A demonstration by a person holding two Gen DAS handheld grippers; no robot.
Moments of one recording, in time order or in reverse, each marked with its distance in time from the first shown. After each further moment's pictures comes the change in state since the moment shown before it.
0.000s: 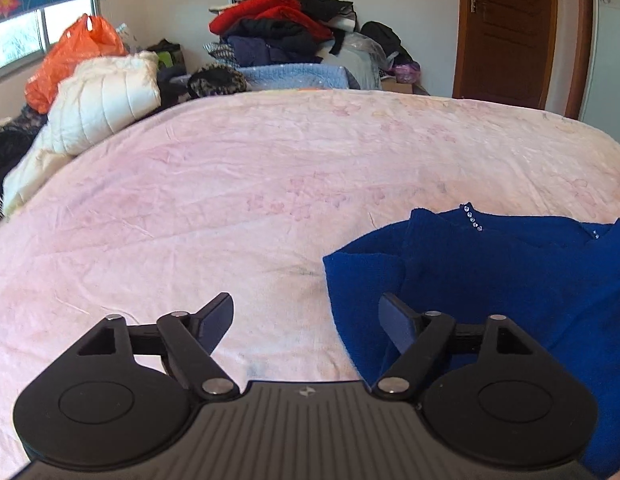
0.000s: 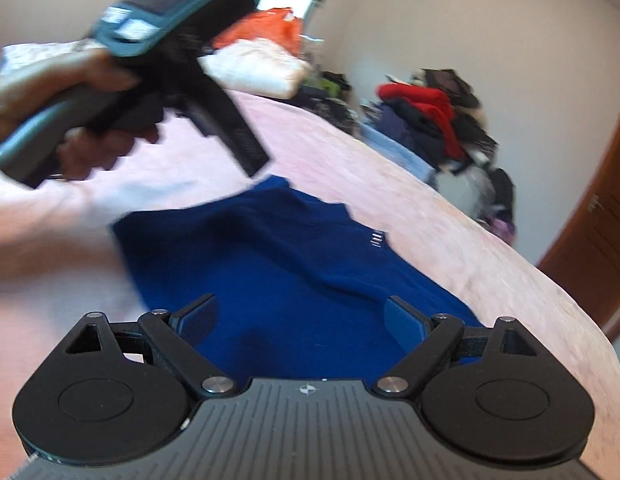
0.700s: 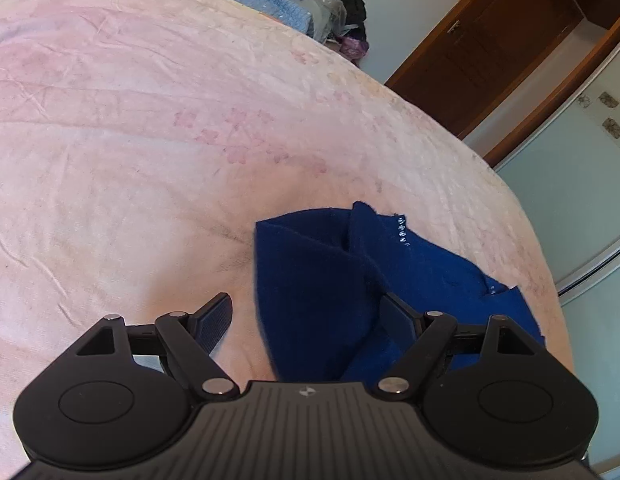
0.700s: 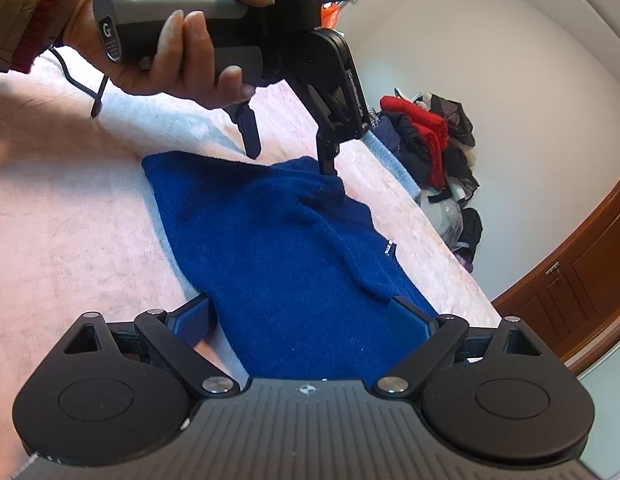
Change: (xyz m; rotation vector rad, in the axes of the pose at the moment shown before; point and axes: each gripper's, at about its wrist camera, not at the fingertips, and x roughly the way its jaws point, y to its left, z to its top) left arm 0.054 0.045 0.006 -0.342 0.171 -0.483; right arm 0.019 0.070 -0.010 -0.243 0.037 -0.225
